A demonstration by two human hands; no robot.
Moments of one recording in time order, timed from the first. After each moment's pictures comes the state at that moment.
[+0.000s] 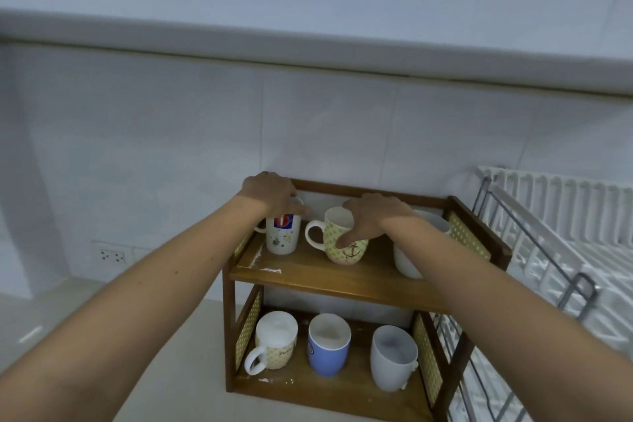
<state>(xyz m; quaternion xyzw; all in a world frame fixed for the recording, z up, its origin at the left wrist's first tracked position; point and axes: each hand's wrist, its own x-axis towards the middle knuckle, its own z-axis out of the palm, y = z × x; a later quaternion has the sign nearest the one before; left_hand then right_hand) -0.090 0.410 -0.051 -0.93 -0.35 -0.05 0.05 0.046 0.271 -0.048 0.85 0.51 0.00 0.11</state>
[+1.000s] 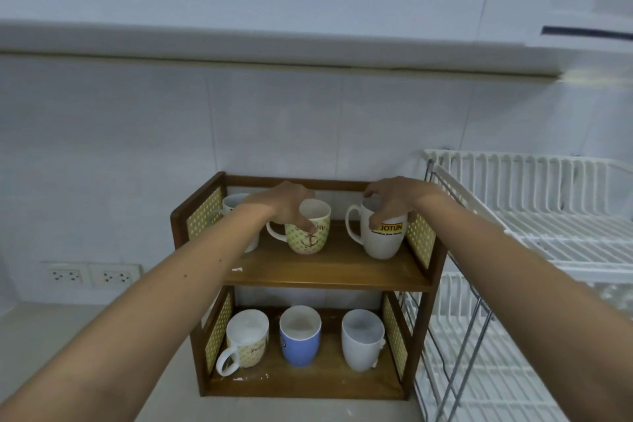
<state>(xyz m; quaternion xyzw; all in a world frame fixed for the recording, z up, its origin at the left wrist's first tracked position) -0.022 0.370 -0.065 -0.98 -0.16 -0.03 -0.07 0.112 0.188 -0.026 0.89 0.44 -0.06 0.03</state>
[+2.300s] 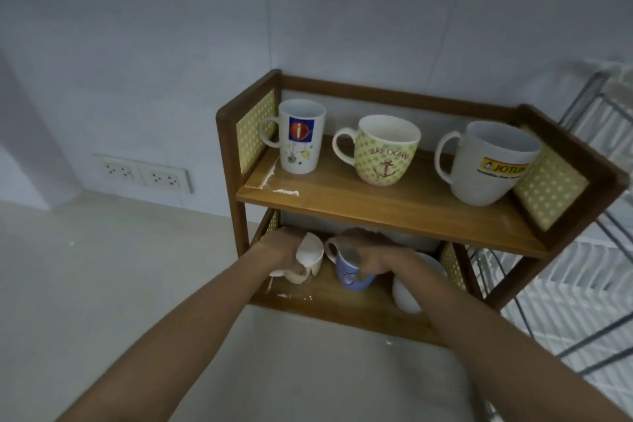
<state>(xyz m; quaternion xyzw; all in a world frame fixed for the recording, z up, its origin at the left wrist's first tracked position) -0.093 0.411 -0.292 -0.93 -0.31 0.14 -0.13 0.057 0.284 -0.270 0.80 0.56 -0.20 0.09</state>
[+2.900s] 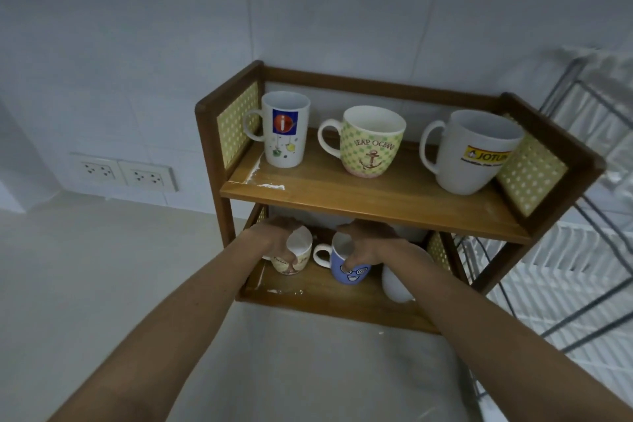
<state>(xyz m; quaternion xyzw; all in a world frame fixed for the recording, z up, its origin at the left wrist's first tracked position) -0.082 0.425 -0.295 -0.94 -0.27 0.14 -0.12 0.068 0.275 -0.279 0.83 0.50 -0.24 0.03</state>
